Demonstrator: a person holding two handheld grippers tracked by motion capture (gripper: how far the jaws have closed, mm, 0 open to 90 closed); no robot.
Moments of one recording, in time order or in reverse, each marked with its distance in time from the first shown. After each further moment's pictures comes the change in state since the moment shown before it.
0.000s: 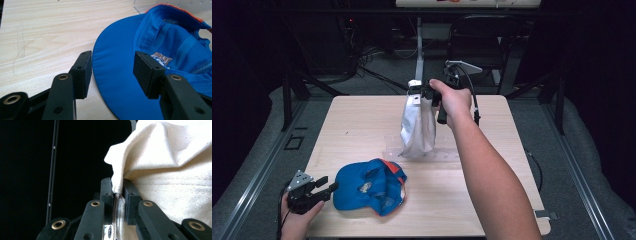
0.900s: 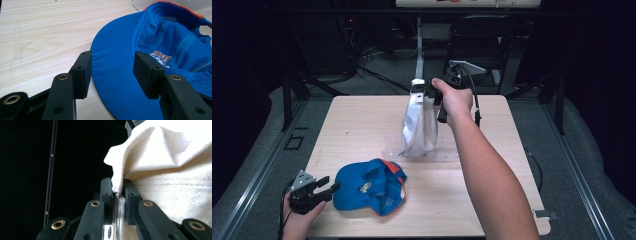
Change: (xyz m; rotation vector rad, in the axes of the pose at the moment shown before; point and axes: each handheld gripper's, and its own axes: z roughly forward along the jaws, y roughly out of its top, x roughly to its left) left arm -0.005 0.001 0.002 0.007 0.003 0.026; right arm -0.005 0.004 -0.002 -0.054 -0.019 0.014
